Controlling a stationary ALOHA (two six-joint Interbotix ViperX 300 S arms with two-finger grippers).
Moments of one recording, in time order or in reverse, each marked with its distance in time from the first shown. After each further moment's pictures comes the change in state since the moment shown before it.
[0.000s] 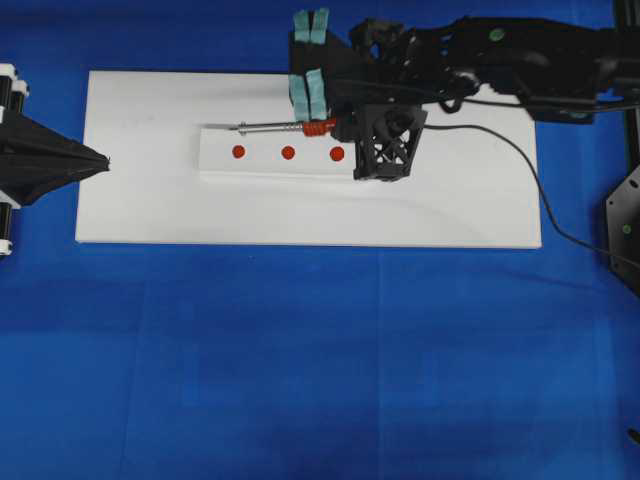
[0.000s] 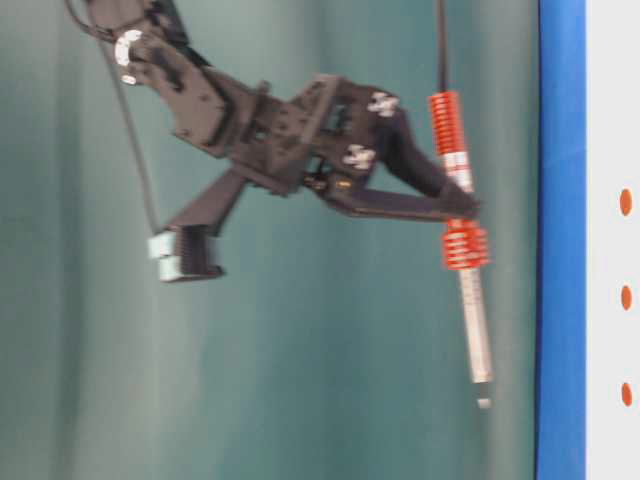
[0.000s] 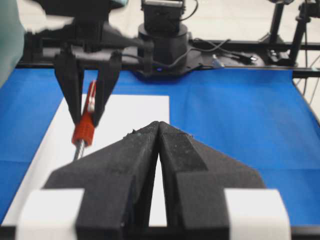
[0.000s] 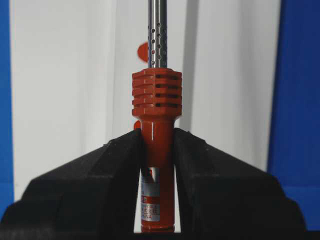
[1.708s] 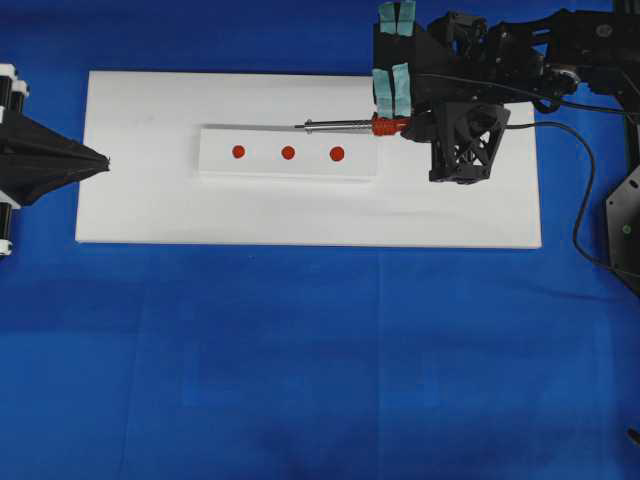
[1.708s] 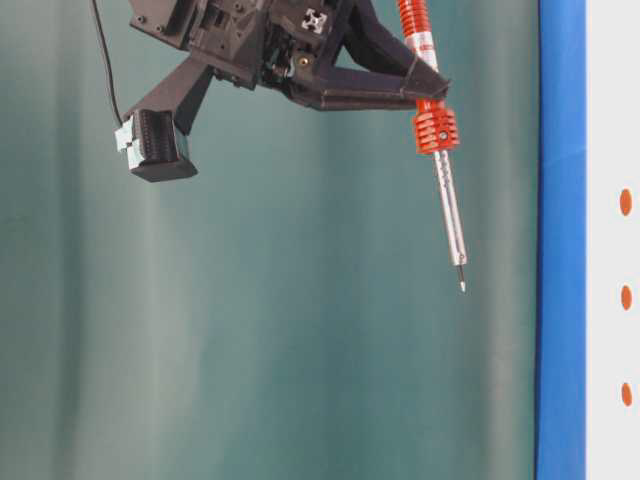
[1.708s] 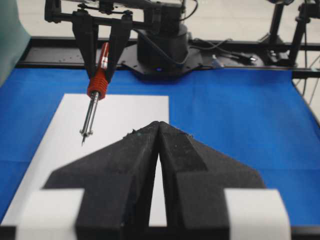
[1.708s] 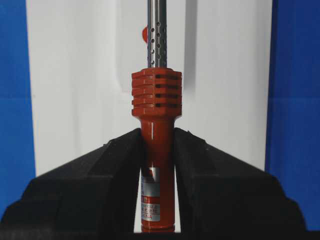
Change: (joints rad) left arm 0.000 0.000 0.000 0.000 -0.002 -0.002; right arm -0.012 -0.216 0.183 -0.028 0.092 0.044
